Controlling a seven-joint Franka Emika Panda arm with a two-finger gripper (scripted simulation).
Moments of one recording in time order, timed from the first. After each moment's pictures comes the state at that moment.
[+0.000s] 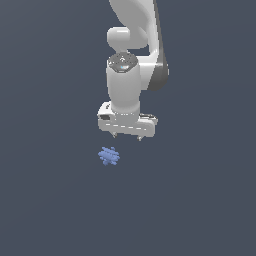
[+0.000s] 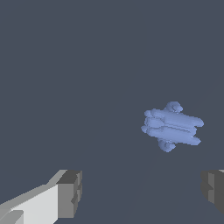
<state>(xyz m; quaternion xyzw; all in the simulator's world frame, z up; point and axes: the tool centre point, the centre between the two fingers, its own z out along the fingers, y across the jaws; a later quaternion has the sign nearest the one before) 0.012 -0.003 0.185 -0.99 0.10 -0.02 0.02</state>
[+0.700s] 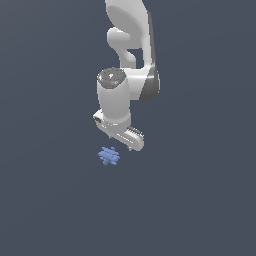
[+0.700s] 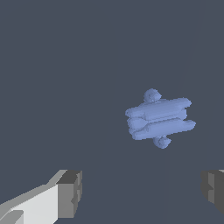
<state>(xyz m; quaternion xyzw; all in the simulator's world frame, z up) 0.017 -0.031 0.152 -0.95 0.30 -0.01 0.02</state>
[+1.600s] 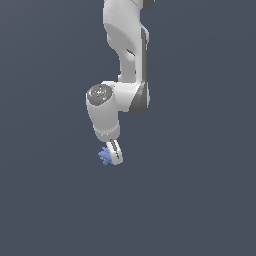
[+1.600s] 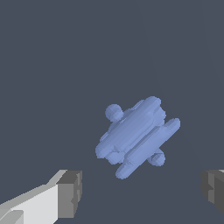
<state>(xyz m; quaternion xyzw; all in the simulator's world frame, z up) 0.020 -0.071 0.110 -0.83 0.55 0.00 0.01</state>
